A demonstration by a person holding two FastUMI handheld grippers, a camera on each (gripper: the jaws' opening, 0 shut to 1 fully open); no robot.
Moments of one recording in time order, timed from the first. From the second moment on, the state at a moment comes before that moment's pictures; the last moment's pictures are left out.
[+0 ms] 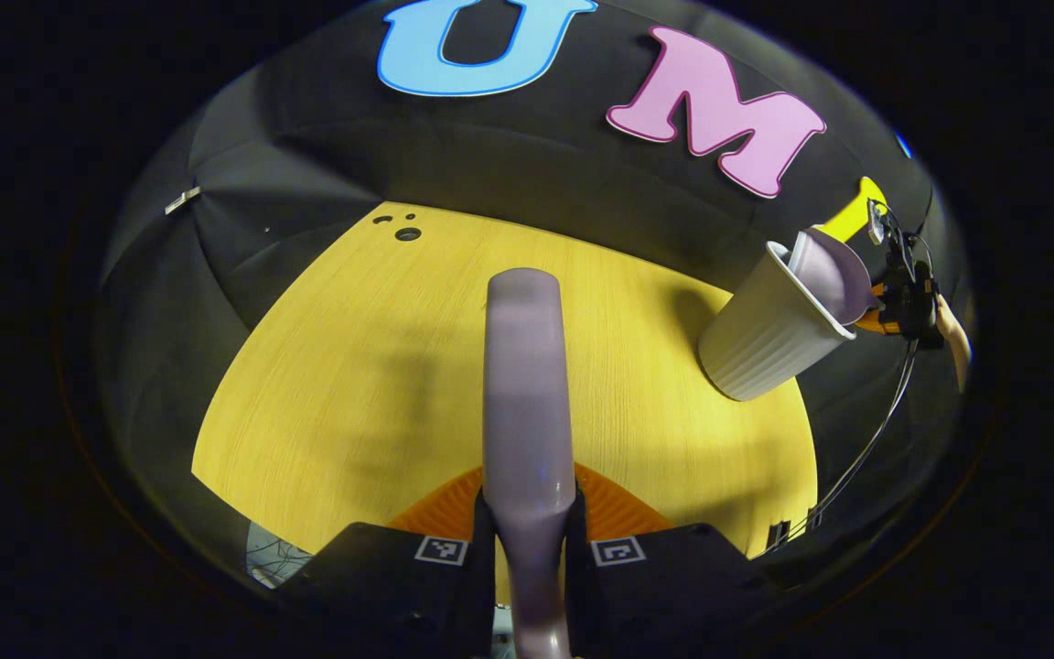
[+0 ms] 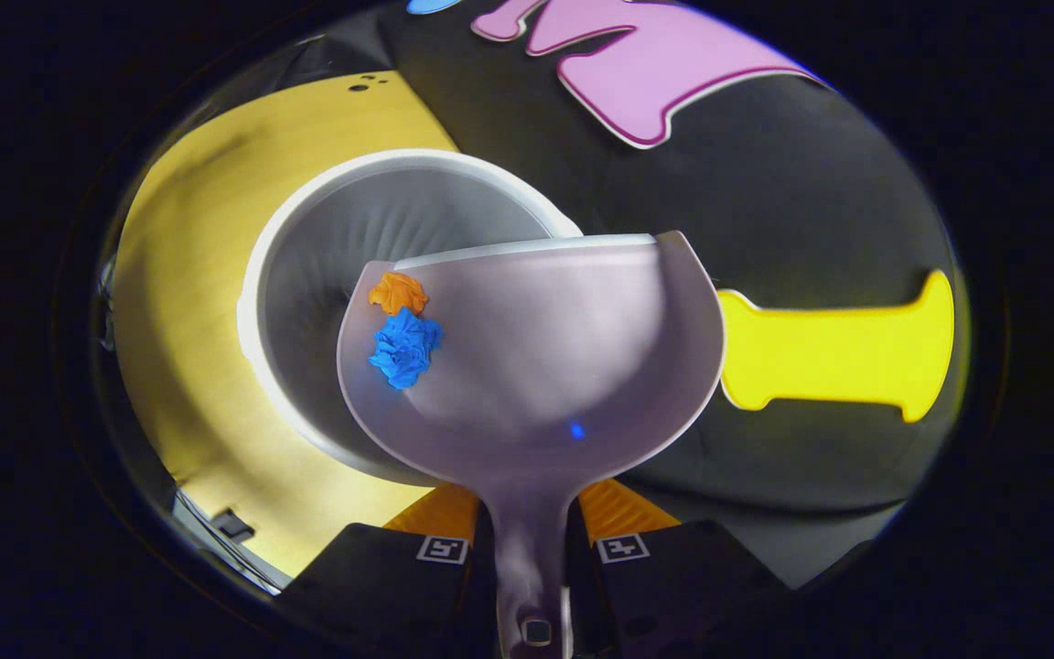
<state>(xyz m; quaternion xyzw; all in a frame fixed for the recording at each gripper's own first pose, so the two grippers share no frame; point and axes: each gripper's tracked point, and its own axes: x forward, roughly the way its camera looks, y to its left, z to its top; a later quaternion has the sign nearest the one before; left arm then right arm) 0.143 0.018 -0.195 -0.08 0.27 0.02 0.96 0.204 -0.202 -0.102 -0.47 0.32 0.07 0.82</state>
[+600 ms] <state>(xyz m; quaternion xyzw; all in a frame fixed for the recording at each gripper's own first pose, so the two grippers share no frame) 0.128 0.047 -0.201 -0.12 0.26 0.07 0.96 0.226 -0.224 -0.086 -0.66 0.28 0.05 0.69</state>
